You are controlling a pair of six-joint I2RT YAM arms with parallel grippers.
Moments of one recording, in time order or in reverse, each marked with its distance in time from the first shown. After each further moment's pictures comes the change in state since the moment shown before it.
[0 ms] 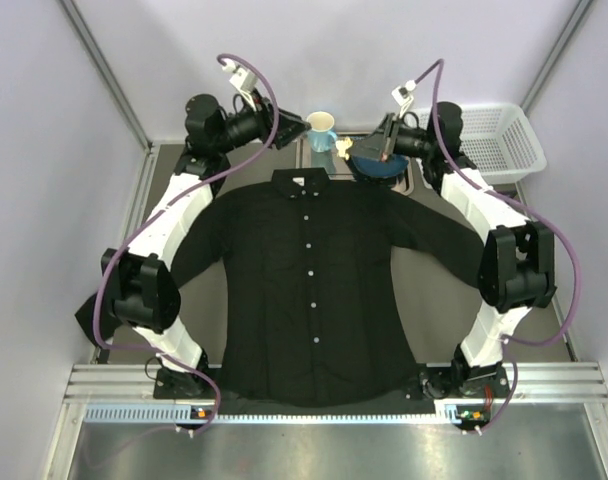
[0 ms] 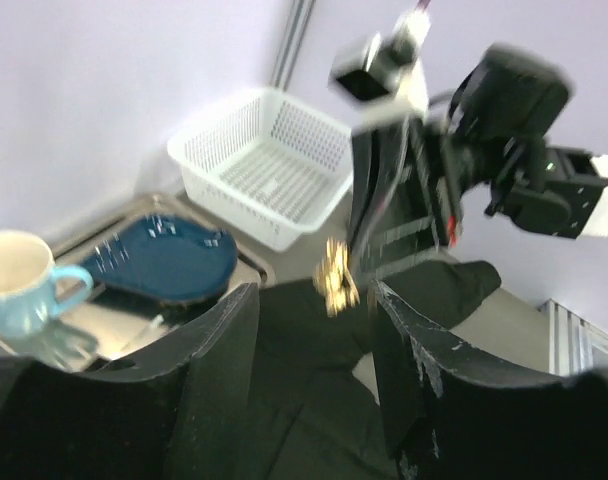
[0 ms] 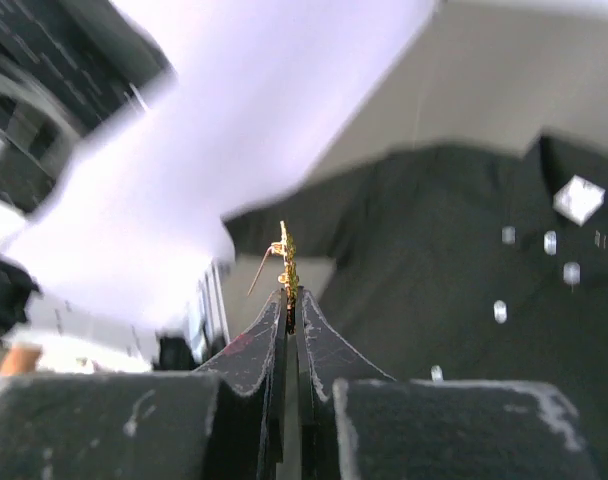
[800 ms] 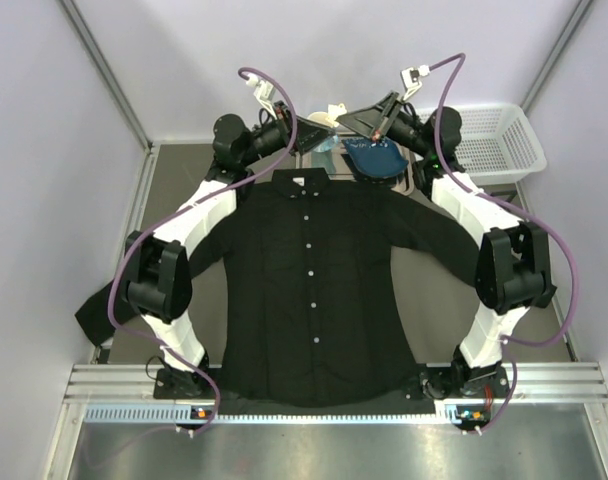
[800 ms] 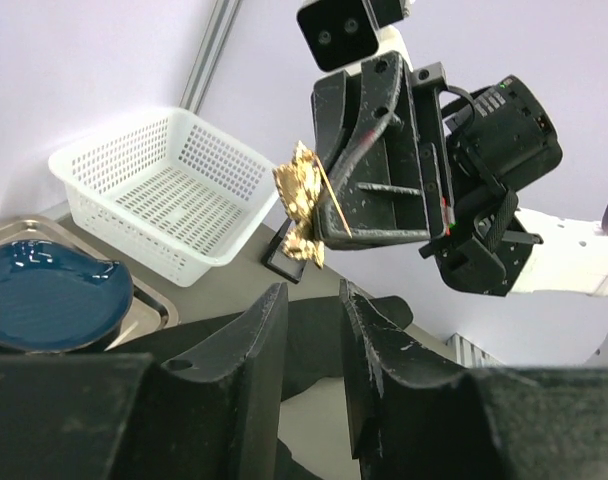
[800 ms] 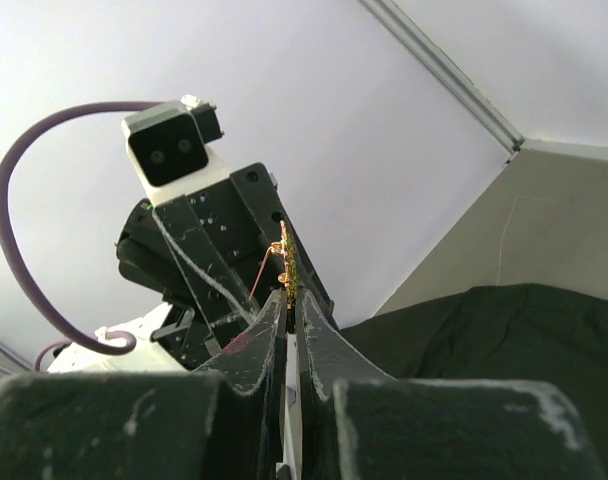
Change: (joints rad) left arm -0.109 0.084 -0.128 0.365 -0.063 -0.296; right arm 0.061 0.000 -0.026 0.592 0.280 0.529
